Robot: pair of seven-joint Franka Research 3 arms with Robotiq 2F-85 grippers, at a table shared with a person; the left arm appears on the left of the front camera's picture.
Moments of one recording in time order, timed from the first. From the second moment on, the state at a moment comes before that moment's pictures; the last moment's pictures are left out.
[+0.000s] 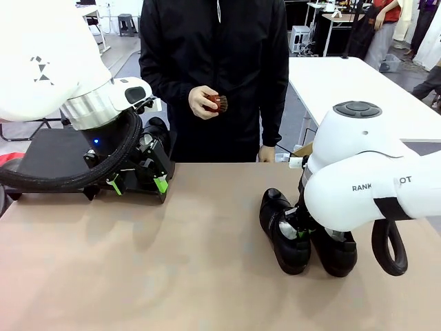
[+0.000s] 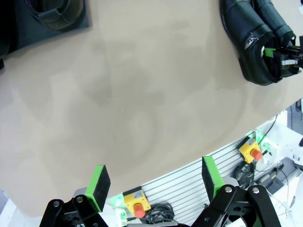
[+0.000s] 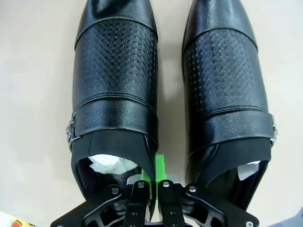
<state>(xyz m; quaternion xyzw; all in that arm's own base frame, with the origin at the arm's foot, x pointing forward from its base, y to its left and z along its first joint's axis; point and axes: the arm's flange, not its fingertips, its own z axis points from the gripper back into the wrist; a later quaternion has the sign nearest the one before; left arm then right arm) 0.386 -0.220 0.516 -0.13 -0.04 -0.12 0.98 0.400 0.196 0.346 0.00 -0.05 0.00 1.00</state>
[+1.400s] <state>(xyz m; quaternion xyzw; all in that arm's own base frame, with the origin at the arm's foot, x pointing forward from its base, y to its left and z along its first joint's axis) 0.386 -0.220 0.516 -0.13 -0.04 -0.12 0.98 0.306 0.331 0.406 0.07 -0.08 0.07 0.99</state>
